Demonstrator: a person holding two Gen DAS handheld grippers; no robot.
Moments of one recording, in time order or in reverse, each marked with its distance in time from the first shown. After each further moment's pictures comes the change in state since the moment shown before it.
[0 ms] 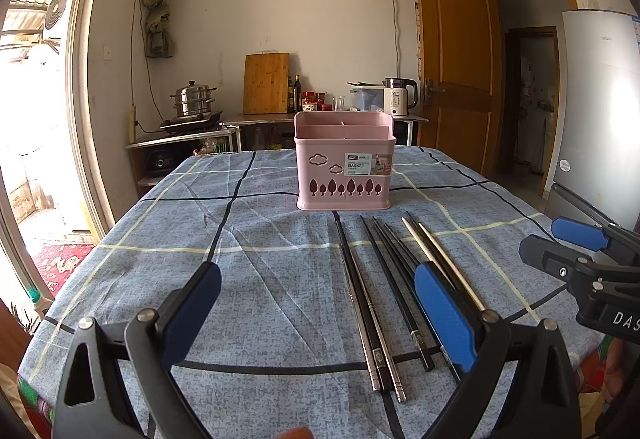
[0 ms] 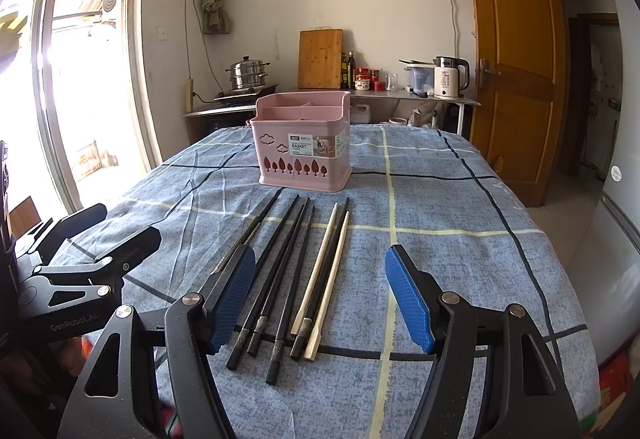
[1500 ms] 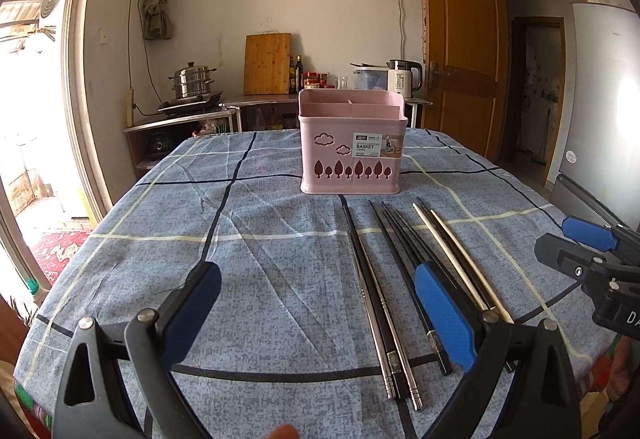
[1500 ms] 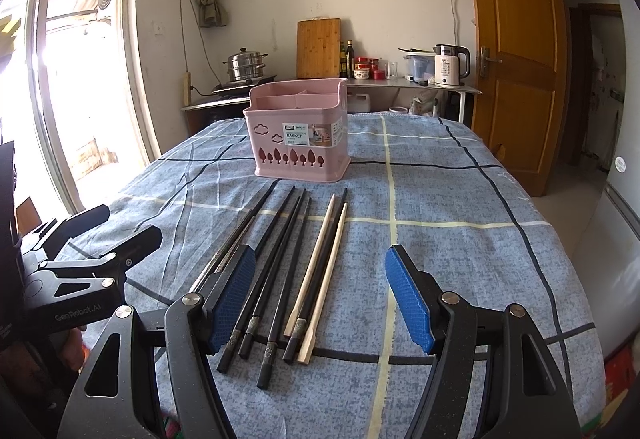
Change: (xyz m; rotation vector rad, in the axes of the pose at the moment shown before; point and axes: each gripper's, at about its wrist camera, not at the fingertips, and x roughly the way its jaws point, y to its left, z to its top) left arm 0.029 0.009 0.000 -0.012 0.083 -0.004; right arm 0.017 -0.009 0.000 0.021 0.044 0.012
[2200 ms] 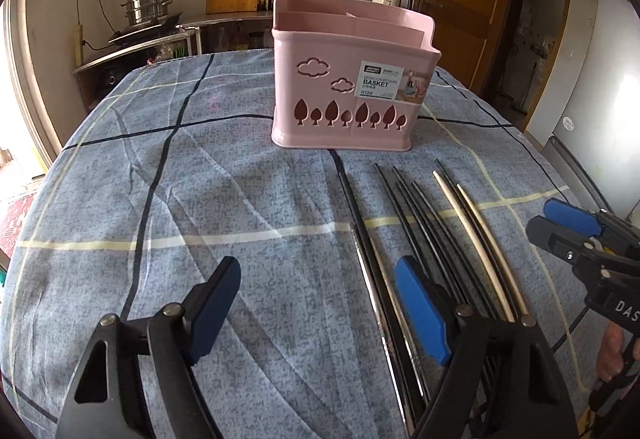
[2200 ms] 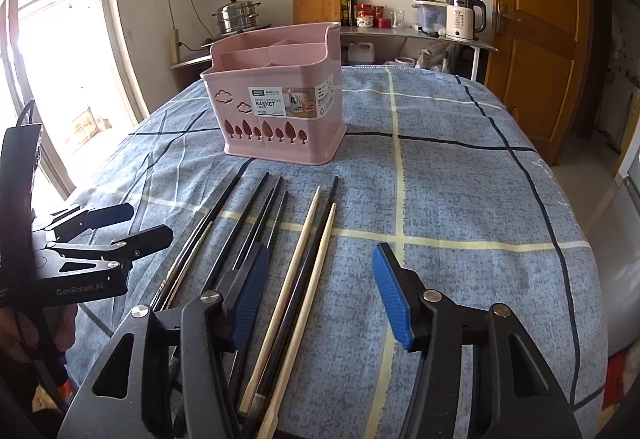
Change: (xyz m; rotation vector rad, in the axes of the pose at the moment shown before) left arm 0.106 0.010 0.033 -0.006 0.318 -0.149; right arm 0.096 -0.024 0.039 0.009 0.216 0.017
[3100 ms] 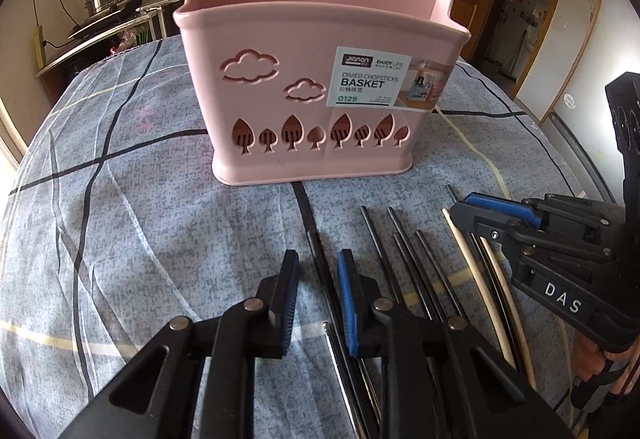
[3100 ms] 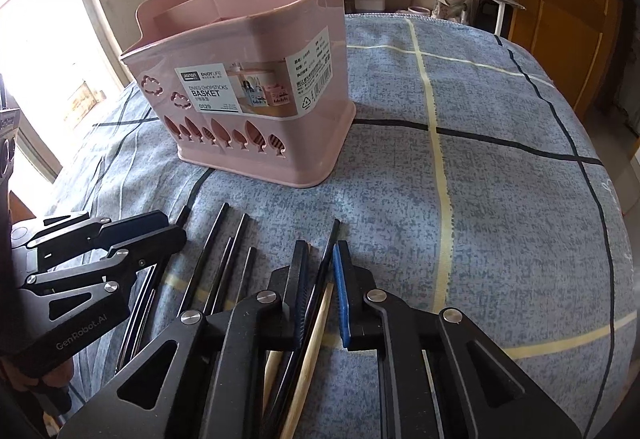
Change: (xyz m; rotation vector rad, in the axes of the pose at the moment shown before) left arm 0.072 -0.019 0.052 0.071 0.147 -0.032; right arm 0.104 -0.013 0.055 0.018 0.206 0.030
